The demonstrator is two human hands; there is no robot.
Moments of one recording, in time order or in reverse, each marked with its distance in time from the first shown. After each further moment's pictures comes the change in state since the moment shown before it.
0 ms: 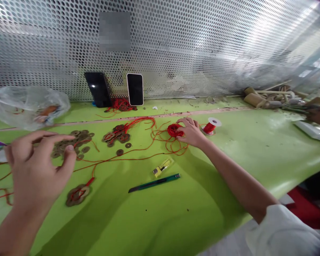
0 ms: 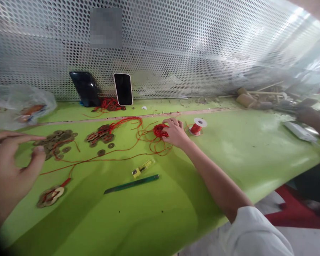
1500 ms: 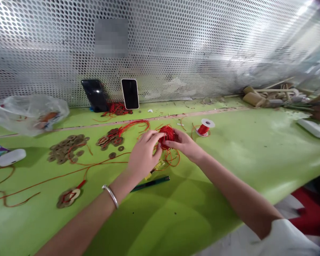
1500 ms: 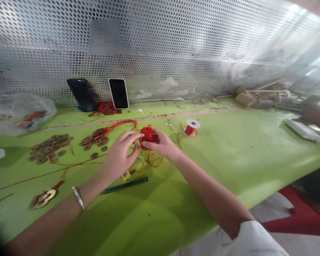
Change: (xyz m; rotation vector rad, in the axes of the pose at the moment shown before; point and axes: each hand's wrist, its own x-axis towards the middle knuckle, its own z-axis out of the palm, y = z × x) left_hand 0.002 0.182 0.079 -0.494 -0.466 0.271; right_hand -0.027 -0.047 -0.029 1.595 -0.031 0.186
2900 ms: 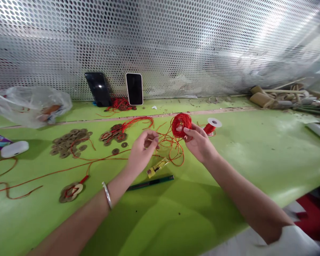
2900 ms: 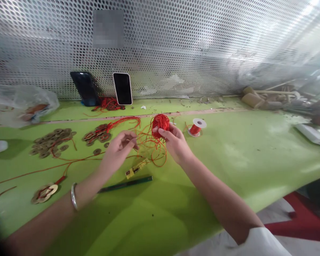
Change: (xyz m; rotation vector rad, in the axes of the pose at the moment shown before) left_hand -0.008 -0.013 0.000 -0.753 0.047 -0.500; right_hand -0.005 -0.007 -0.001 0.116 0.224 -0.144
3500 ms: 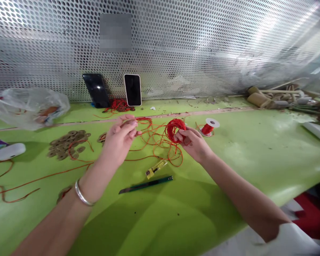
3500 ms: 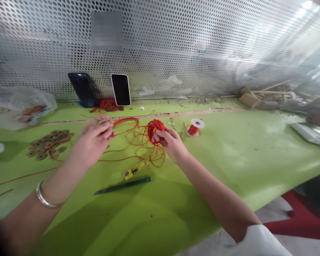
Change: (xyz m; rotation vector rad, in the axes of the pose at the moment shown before) left_hand 0.024 0.025 -0.037 -0.661 0.183 -0.089; right_hand 0.003 0.006 0.001 0.263 -0.046 0.117
